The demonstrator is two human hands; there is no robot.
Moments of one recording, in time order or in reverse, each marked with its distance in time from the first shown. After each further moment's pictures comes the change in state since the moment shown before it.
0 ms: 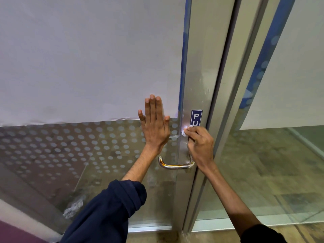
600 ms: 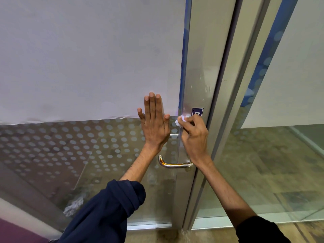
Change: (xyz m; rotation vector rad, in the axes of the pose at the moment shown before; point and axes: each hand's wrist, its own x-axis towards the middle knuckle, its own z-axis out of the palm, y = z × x) left_hand -0.002 0.000 0.002 -0.021 0.015 0.011; right_hand 0.019 -0.018 0.013 -0.032 0.091 -0.040
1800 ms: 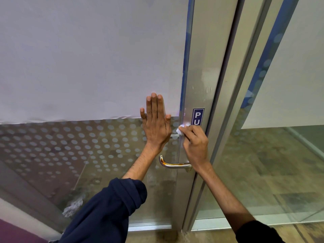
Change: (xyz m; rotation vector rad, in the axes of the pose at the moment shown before) left_hand 0.000 -0.001 0.002 -0.017 0.012 -0.002; right_hand -0.027 0.010 0.003 -0.010 -0.043 0.013
